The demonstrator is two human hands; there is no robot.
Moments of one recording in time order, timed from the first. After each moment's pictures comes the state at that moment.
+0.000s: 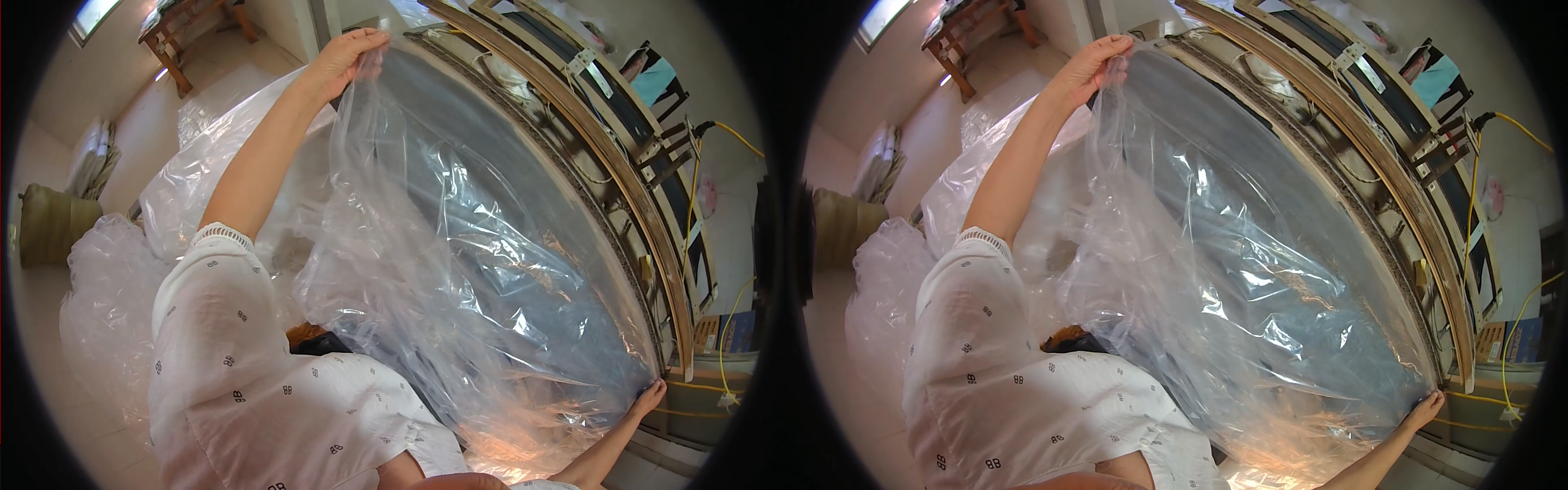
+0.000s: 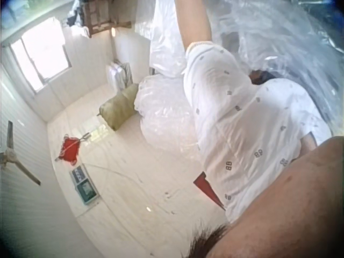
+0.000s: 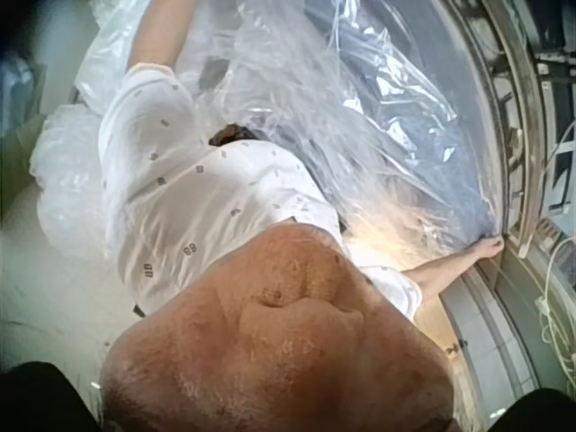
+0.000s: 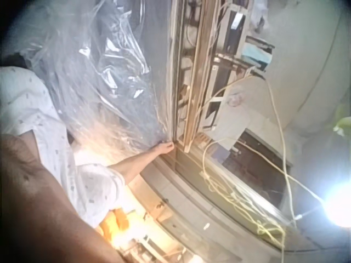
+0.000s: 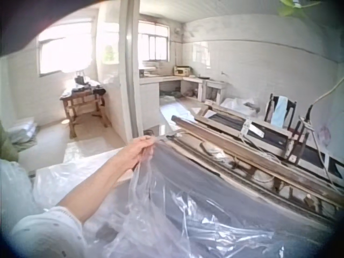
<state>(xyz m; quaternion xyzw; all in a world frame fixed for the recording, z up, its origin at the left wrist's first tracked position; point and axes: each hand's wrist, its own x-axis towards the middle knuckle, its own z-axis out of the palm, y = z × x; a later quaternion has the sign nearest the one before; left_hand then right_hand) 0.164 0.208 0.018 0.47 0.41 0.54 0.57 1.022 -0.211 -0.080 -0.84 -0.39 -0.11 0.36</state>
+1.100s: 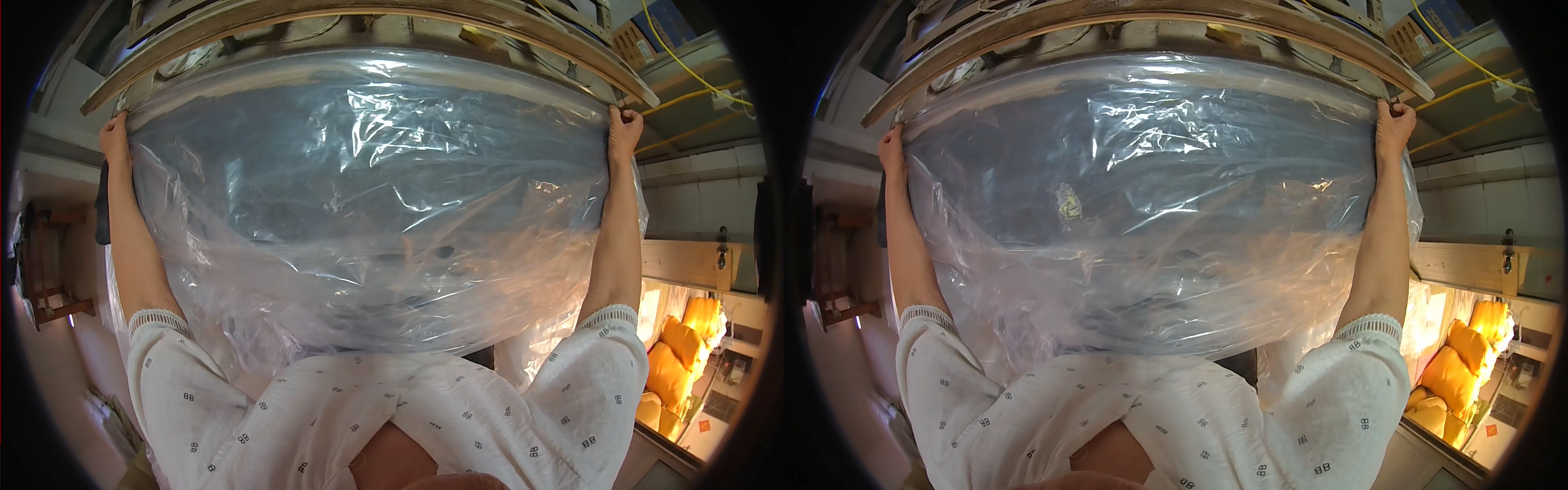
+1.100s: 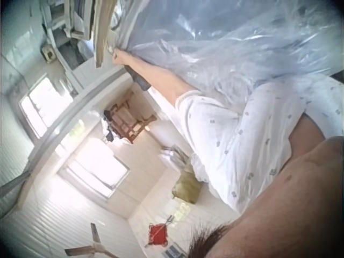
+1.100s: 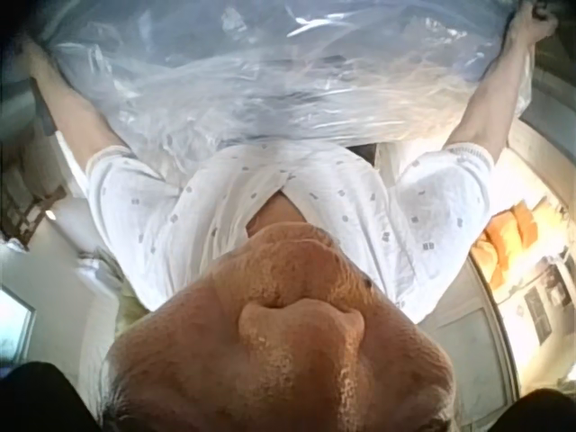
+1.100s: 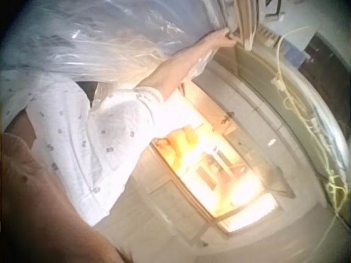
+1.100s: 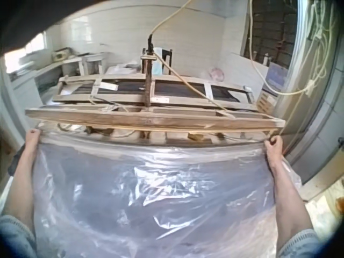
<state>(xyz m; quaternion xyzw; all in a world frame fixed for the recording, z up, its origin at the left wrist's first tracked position) 0.233 0.410 -0.091 0.63 0.55 0.49 0.24 0.992 -0.159 -0.070 -0.83 -0.26 -0.22 0.44</state>
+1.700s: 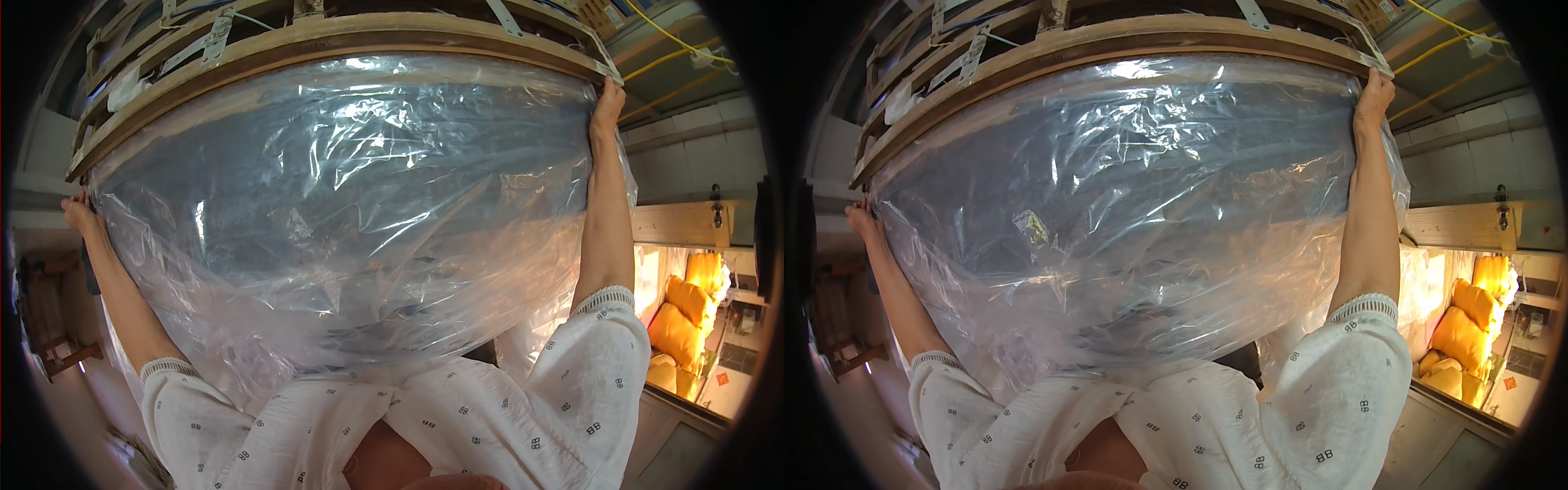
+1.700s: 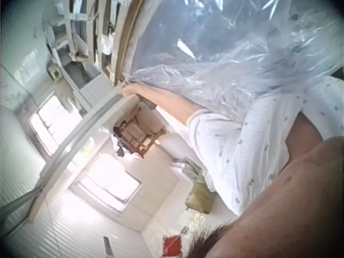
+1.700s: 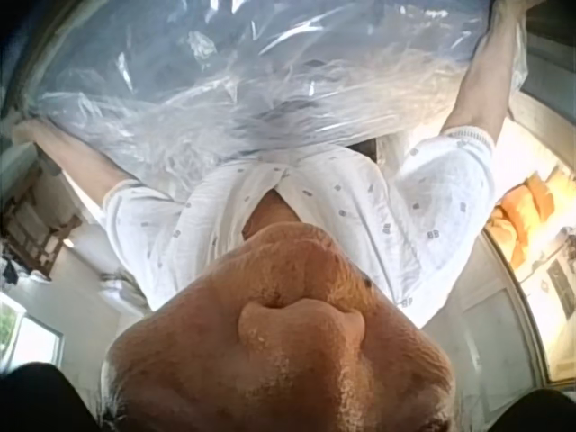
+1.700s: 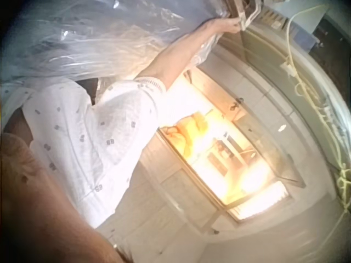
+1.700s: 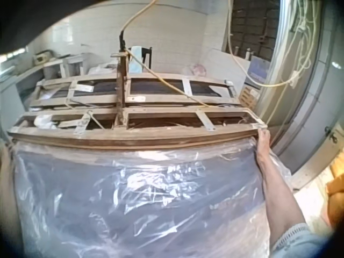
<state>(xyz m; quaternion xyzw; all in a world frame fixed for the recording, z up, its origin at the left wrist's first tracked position) 0.199 0.425 -0.095 0.41 0.53 0.67 0.32 0.995 -0.162 -0.061 -0.78 -0.25 -0.24 0.53</state>
